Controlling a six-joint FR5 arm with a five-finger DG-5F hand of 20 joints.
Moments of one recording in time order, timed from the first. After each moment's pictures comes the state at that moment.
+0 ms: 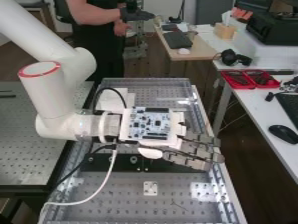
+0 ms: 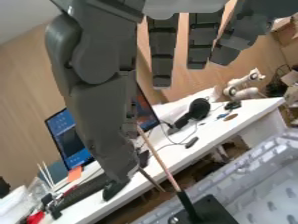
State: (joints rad) arm 1.33 -2.12 -1.67 -2.44 -1.66 -0.28
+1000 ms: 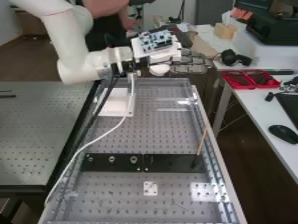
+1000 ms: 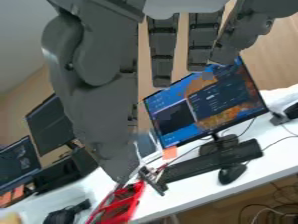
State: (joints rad) arm 1.62 -1.98 -1.71 -2.48 -1.70 -0.33
